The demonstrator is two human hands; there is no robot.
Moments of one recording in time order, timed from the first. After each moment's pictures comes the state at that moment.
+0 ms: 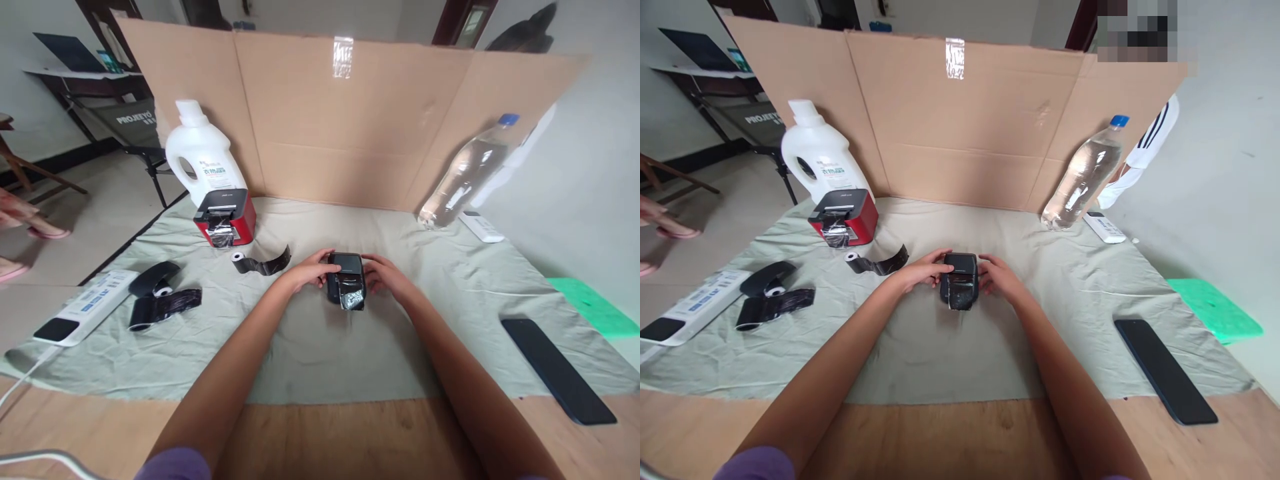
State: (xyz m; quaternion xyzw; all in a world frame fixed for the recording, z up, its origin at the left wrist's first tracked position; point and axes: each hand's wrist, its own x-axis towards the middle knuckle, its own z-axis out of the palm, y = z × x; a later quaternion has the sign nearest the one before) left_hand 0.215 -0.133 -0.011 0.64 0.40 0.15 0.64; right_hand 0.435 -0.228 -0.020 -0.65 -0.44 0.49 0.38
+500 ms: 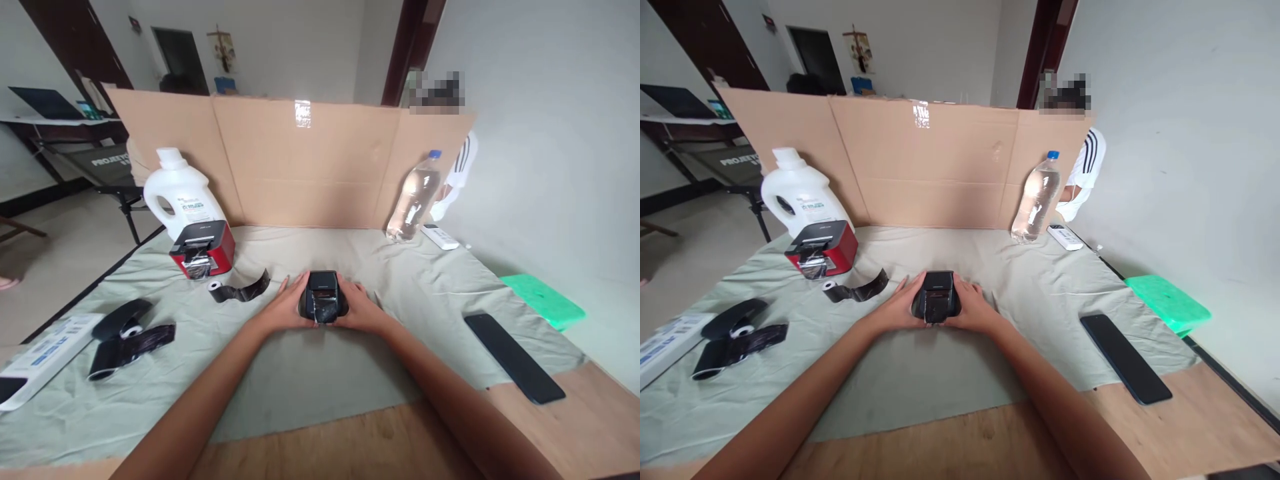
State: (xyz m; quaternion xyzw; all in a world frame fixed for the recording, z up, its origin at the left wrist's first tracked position) left_hand 0.198 -0.151 -0.043 0.91 0.27 0.14 0.28; right_hand 0.426 -0.254 -0.032 -0.59 -0.74 0.18 0.27
